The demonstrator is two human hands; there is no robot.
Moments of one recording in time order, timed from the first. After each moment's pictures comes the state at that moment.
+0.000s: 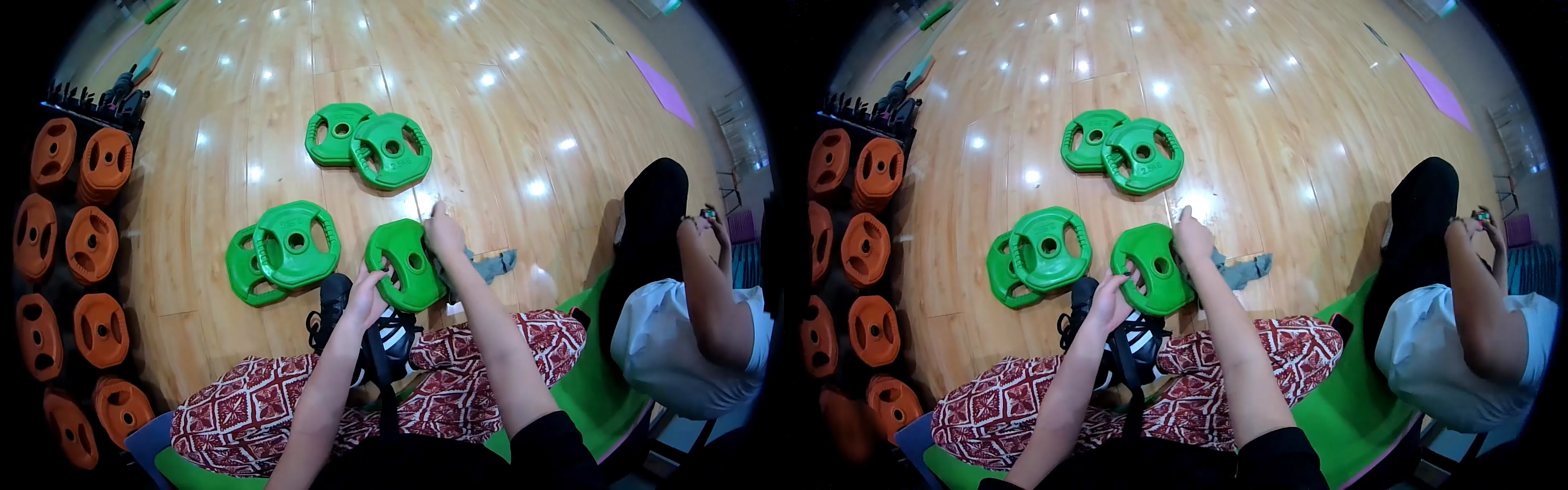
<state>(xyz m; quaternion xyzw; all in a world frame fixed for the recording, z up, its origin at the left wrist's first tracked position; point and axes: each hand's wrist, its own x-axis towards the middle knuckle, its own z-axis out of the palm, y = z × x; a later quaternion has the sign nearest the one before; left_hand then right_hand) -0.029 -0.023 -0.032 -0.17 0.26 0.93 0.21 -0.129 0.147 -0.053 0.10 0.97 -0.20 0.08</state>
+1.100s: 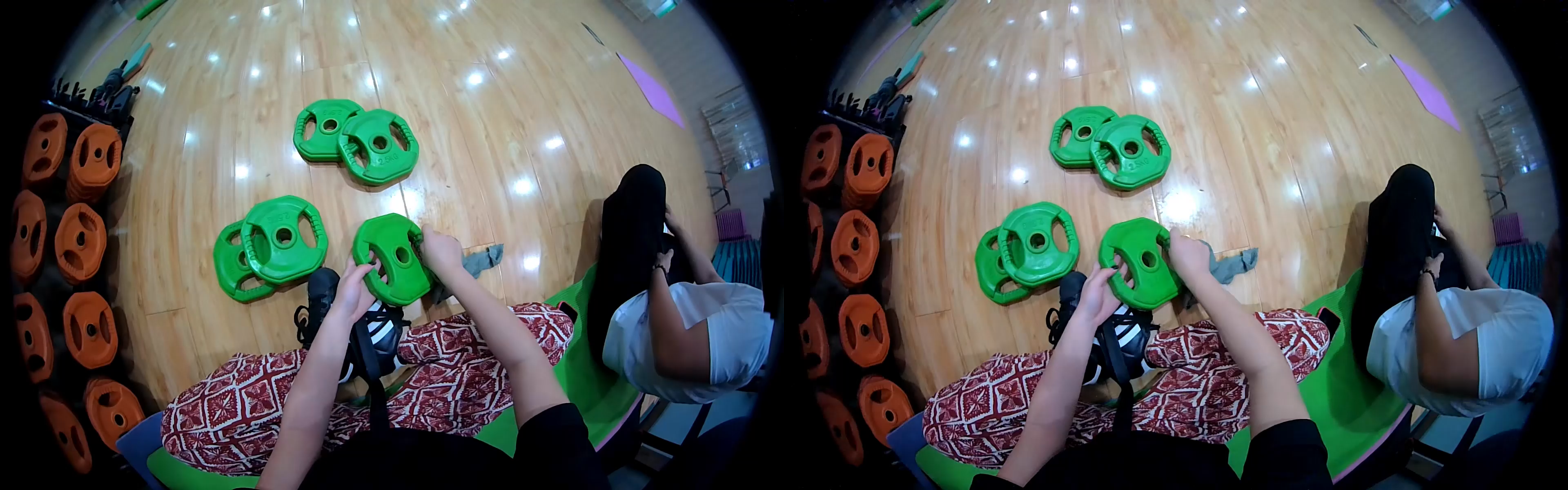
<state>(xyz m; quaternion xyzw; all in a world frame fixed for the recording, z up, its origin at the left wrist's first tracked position) -0.030 -0.023 -0.031 -0.18 0.27 0.92 0.22 -0.086 0.171 -0.057 -0.02 0.99 -0.12 0.09</state>
